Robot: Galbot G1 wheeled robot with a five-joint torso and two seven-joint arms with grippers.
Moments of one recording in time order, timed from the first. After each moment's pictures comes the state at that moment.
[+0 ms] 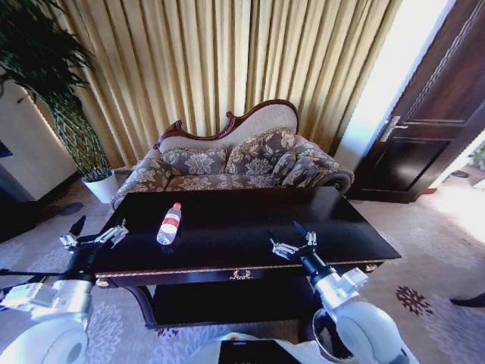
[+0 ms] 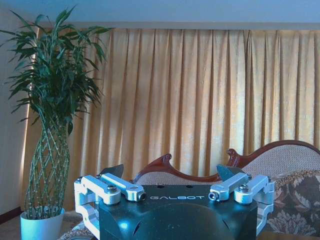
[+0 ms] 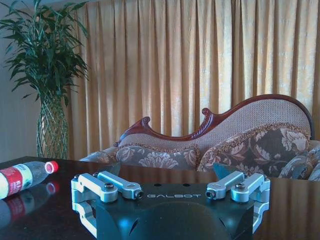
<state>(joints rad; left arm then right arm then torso) 1.84 -1.22 -1.03 -2.50 -0.63 0.12 -0.15 -1.74 1.15 0.56 2.43 0.39 -0.16 -0.06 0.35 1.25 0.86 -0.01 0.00</state>
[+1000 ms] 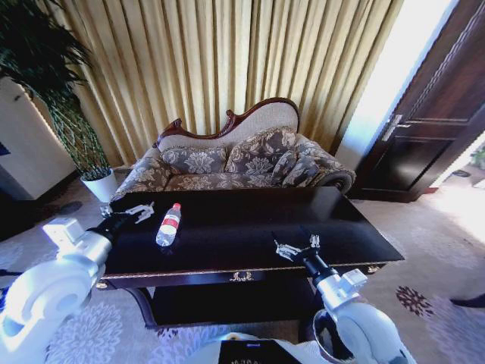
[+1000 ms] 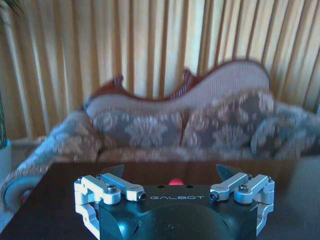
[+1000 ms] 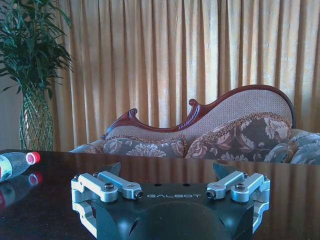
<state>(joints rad) 1.53 -0.67 -0.92 -2.44 -1.24 0.61 -0.48 -1.75 1.19 0.58 2.39 0.37 -0.17 -0.05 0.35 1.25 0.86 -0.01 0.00</state>
